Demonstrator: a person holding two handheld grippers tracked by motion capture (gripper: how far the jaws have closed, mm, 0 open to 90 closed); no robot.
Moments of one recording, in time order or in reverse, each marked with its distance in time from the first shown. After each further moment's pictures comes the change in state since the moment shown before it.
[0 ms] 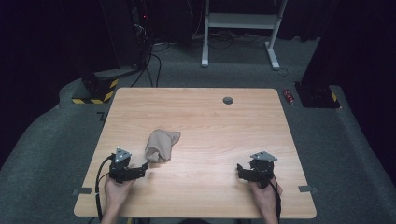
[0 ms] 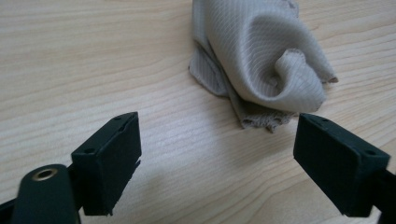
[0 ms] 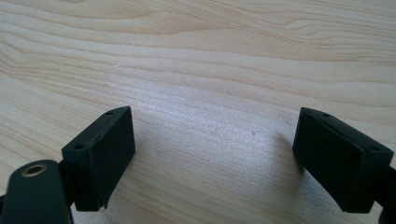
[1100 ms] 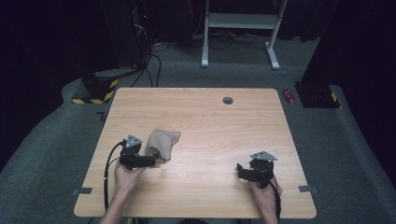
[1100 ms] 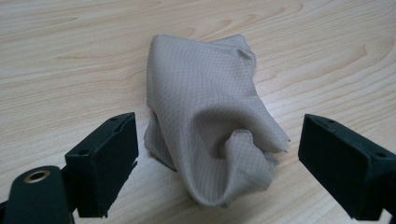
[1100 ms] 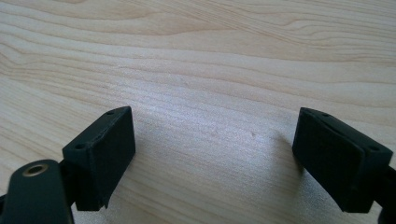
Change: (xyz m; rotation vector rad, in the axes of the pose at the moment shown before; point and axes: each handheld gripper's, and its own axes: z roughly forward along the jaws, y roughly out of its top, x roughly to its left) left arm -0.015 0.048 0.020 -0.003 -0.086 0.015; right arm 0.000 0.000 0.000 0.000 -0.002 0.004
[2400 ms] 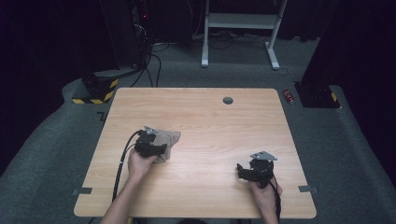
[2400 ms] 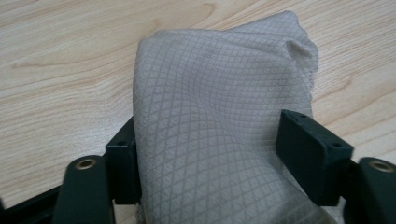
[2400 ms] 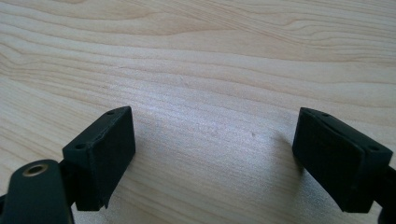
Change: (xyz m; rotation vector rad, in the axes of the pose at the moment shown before) left arm 0.000 0.021 0.071 0.154 0.080 0.052; right arm 0.000 0.000 0.000 0.000 -0.001 0.000
